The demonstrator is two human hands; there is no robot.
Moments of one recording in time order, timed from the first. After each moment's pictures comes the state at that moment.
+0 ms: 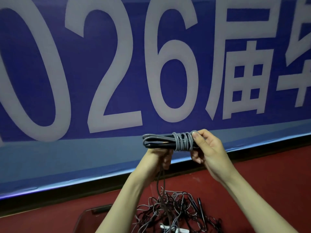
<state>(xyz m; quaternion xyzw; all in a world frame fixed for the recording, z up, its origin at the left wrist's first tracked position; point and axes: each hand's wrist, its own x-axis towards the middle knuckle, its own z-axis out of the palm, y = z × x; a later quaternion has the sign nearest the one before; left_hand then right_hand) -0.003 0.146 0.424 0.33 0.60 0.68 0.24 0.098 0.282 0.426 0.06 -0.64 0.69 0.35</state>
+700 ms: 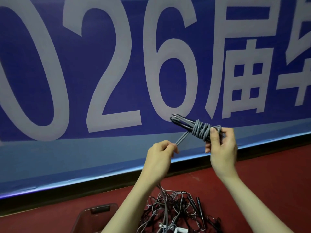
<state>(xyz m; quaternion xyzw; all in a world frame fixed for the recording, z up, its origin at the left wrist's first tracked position) 0.023 0.153 0.433 0.33 0.77 0.55 0.01 0.088 0.309 0.408 -0.11 -0.62 0.49 0.60</state>
